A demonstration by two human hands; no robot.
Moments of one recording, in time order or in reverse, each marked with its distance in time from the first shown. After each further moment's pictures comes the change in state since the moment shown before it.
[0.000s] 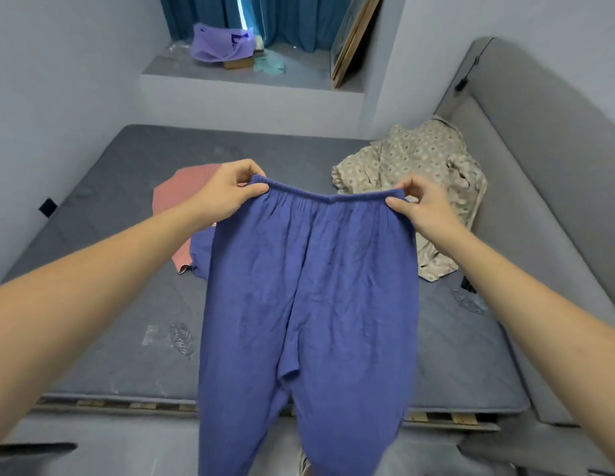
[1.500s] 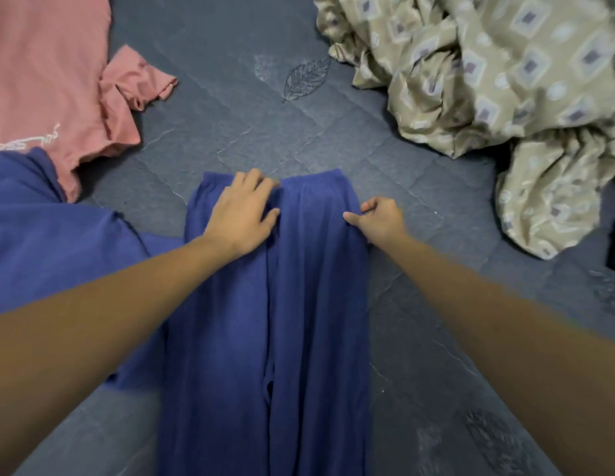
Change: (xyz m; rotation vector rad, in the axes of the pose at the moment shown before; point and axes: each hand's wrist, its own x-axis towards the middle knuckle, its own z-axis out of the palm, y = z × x) left_hand 0.287 -0.521 0.374 0.710 -0.158 0.165; right_hand 0.230 0.594 0.312 -0.153 -0.049 0.701
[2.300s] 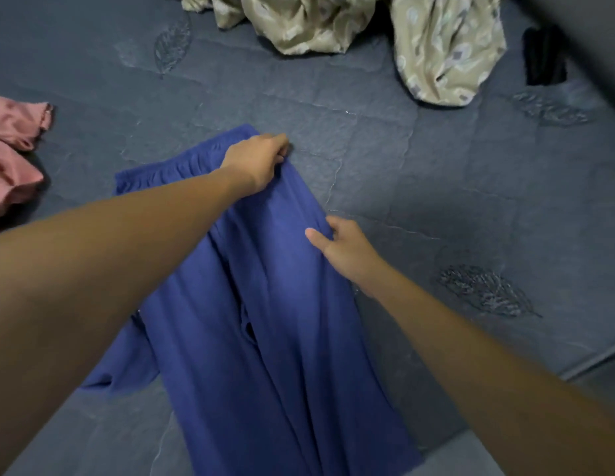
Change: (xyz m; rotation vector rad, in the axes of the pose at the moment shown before) left_hand 0.064 0.126 0.057 0.192 -0.338 0.359; right_hand -0.175 0.122 0.010 0.497 -0.120 -0.006
